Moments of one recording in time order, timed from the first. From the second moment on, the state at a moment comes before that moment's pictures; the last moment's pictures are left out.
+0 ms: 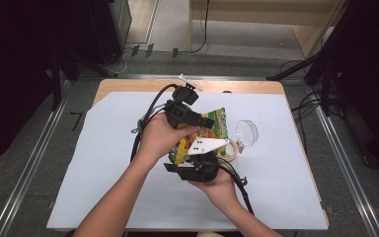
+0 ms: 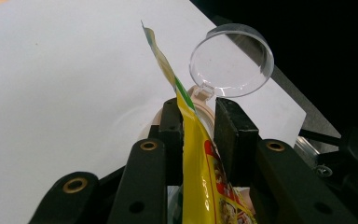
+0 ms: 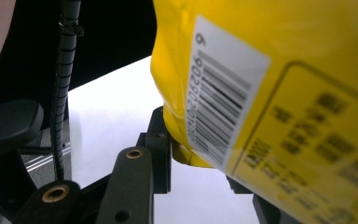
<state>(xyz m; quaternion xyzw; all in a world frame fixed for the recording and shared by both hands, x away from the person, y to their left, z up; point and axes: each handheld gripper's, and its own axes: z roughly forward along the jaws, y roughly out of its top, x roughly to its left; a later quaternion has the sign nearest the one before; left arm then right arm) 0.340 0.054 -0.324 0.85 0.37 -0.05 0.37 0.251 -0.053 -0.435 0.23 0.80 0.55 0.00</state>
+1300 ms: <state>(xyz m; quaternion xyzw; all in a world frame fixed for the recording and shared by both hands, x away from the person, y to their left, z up) 0.340 0.054 -0.325 0.85 0.37 -0.05 0.37 0.251 -0.053 -0.436 0.23 0.80 0.55 0.00</state>
